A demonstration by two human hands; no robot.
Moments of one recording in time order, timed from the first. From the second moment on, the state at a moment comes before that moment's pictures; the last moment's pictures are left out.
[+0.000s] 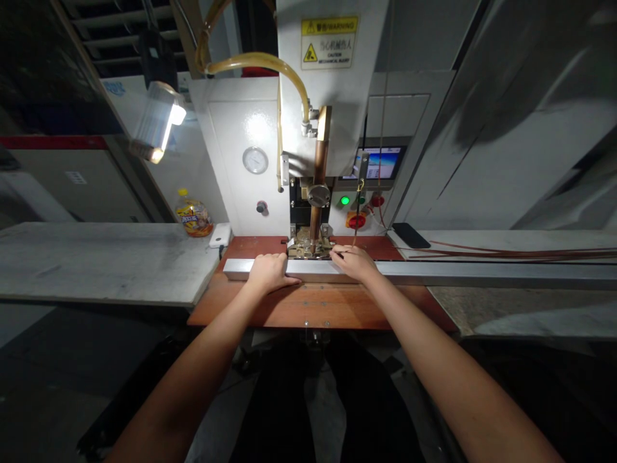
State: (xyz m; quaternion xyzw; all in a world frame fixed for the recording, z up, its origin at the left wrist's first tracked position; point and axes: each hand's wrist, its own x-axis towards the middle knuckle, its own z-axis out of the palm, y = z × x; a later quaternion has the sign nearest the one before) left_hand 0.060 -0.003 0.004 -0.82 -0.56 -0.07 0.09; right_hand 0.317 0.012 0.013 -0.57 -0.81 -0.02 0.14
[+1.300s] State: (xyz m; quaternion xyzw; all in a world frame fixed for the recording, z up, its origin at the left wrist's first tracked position) left_hand 0.058 -0.024 -0.010 -0.82 -0.54 -0.13 0.13; right_hand 0.323 -0.005 -0.010 -0.53 -0.80 -0.09 0.27
